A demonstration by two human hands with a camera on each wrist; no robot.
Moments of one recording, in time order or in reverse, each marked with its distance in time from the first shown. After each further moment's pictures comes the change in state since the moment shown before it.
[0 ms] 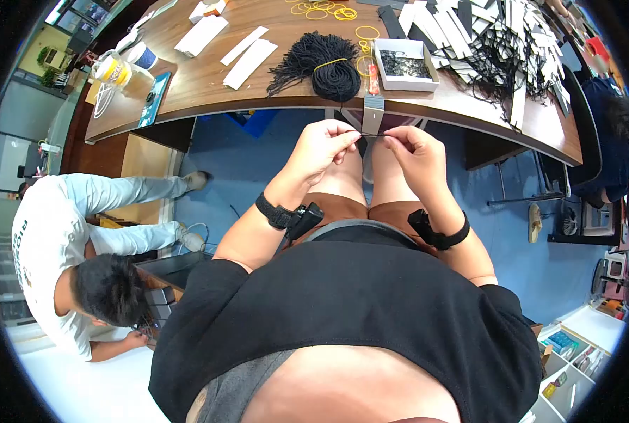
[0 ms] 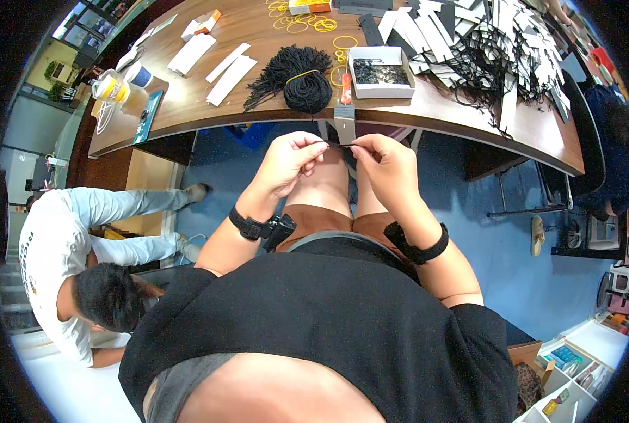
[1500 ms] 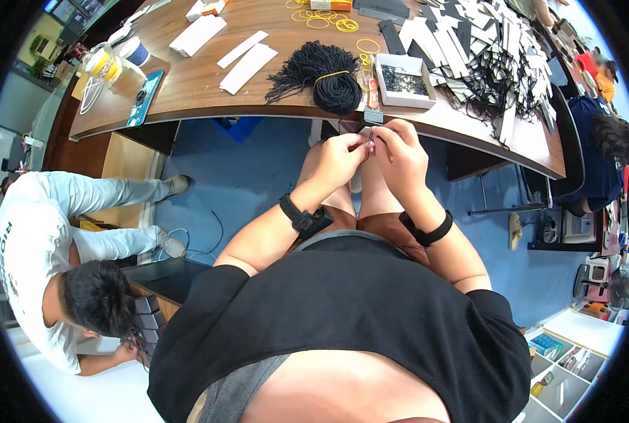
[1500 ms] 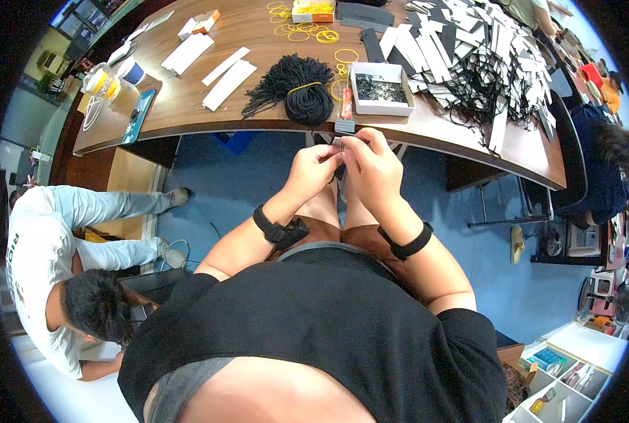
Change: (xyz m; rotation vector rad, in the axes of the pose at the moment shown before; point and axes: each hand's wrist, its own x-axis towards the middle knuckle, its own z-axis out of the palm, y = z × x) left_hand 0.035 -0.046 0.019 0.301 0.089 0.274; right_hand 0.022 0.011 0.025 -0.380 0.215 -0.493
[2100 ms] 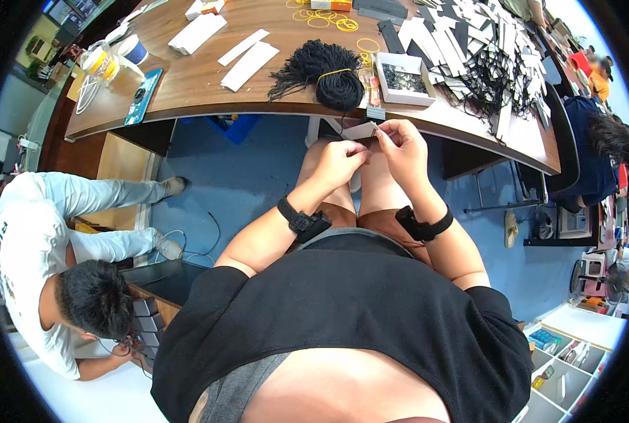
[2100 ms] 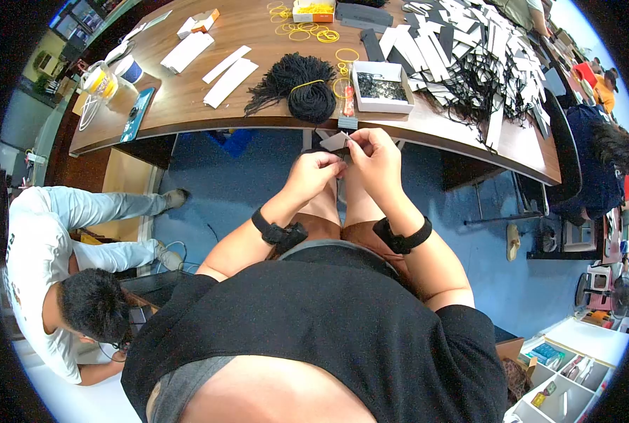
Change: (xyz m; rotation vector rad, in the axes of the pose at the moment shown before) left_hand -0.013 -0.004 -0.011 0.013 -0.137 -0.080; right_hand -0.004 0.007 0.009 0.326 -0.129 0.453
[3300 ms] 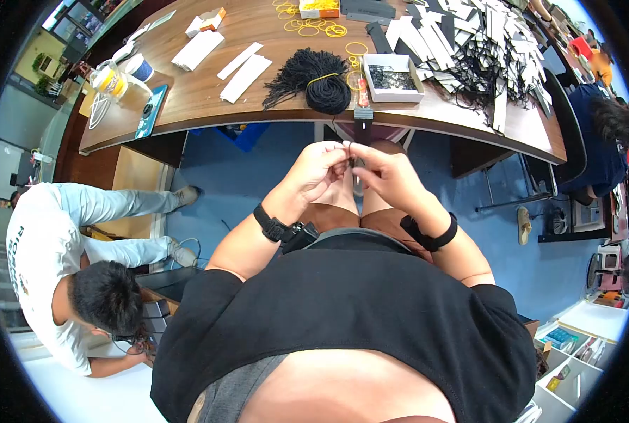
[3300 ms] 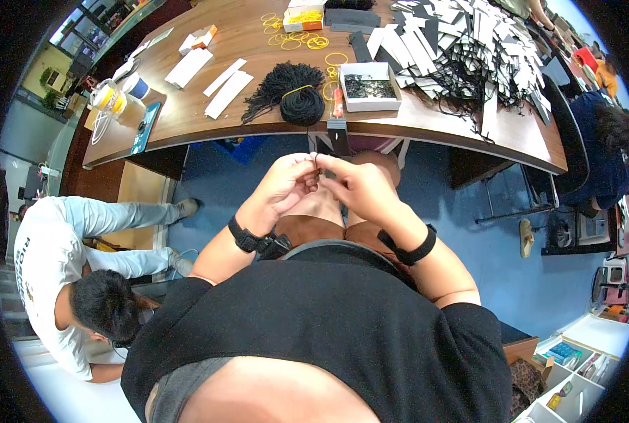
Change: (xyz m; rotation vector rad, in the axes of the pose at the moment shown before) left_hand -0.021 0.031 -0.021 -0.680 -0.121 -0.258; right_hand -0.026 -0.026 -0.028 -0.091 -0.464 -0.197
